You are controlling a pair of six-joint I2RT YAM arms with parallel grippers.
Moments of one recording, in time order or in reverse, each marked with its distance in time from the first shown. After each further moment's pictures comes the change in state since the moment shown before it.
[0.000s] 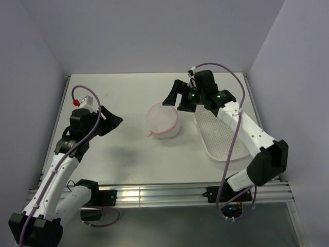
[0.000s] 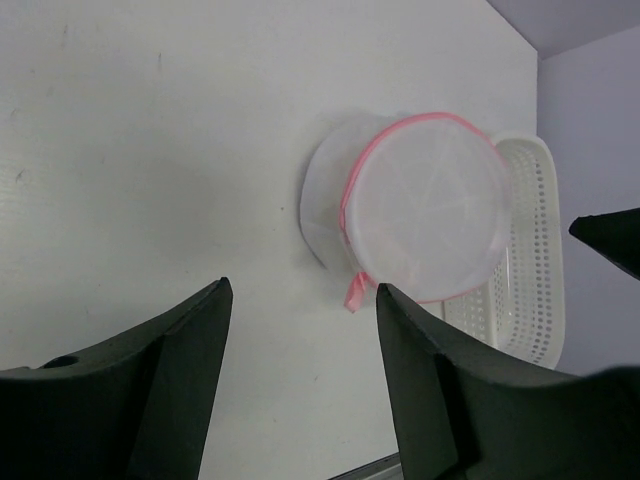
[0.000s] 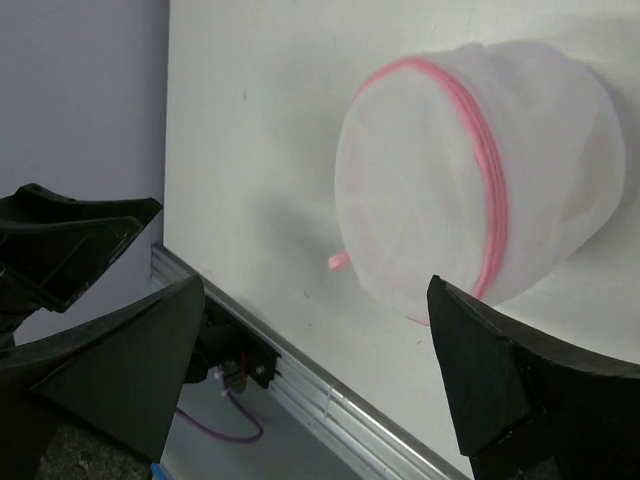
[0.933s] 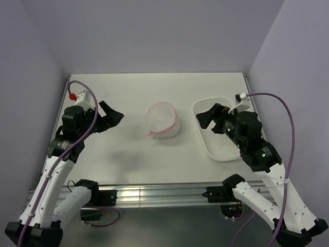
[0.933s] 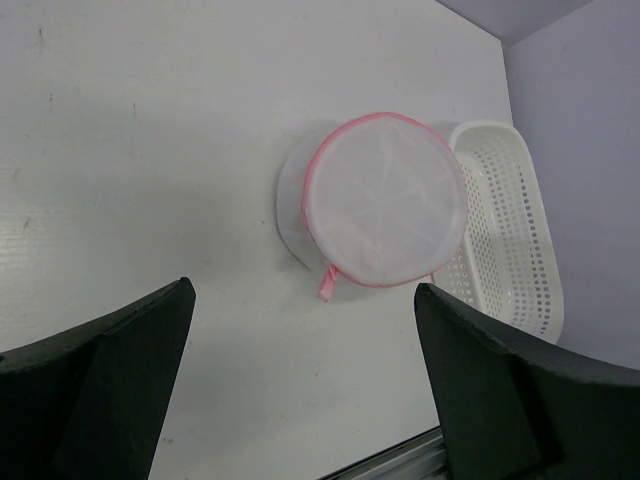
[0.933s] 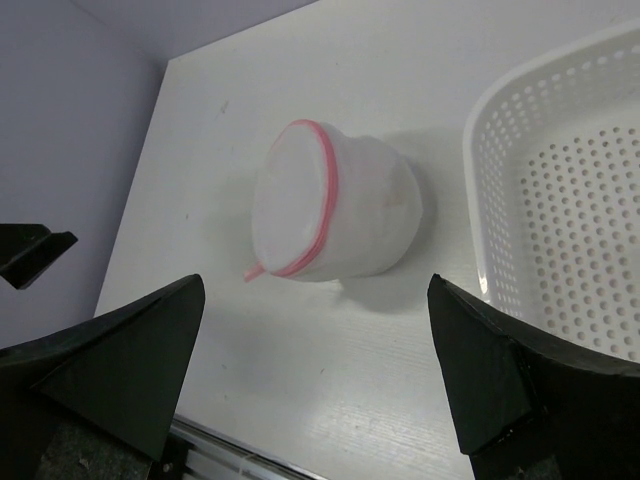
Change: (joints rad) left arm 0.000 -0.032 0.136 -0.077 0.043 0.113; right arm 0.002 -0.801 -0.417 -0.015 0.451 -0.067
